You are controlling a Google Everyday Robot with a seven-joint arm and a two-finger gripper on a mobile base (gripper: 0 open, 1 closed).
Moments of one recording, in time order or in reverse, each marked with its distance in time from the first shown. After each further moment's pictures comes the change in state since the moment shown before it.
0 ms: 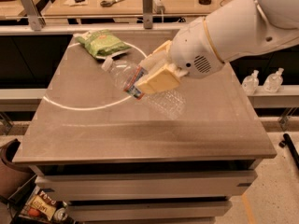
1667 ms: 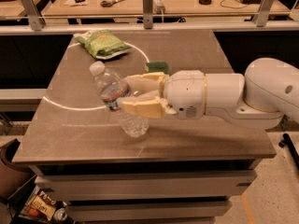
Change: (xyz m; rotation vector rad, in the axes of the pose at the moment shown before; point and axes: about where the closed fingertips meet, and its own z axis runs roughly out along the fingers) arm -0.001 0.032 0.041 -0.038 -0.549 0.009
